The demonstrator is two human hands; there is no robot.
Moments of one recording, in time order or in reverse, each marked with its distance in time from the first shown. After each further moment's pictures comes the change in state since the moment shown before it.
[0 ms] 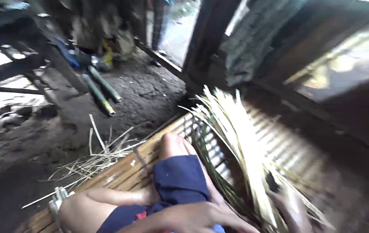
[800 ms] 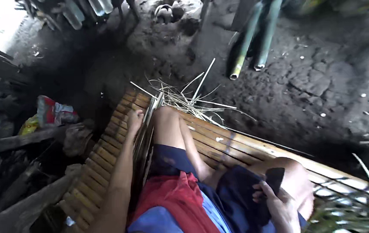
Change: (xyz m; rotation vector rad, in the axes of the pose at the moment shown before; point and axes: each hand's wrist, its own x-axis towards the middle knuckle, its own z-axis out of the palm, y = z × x) left_hand -0.394 -0.003 0.031 0.449 2.112 -1.401; right_hand 0.013 -0.259 0.114 0.428 -0.833 -0.390
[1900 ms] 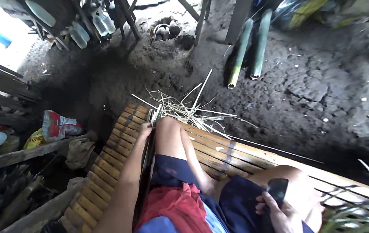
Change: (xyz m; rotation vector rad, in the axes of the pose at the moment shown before) left_hand 0.039 -0.003 0.054 -0.231 -0.128 -0.106; right_hand -0.007 0.008 0.007 0.095 0.035 -0.028
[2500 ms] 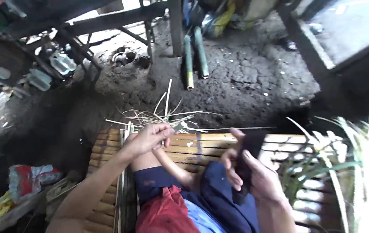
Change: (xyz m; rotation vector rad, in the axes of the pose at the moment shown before) left_hand -0.194 0.218 -0.002 0.012 -0.746 0.494; right_hand -0.021 -0.103 0.008 0.707 -0.634 -0.410
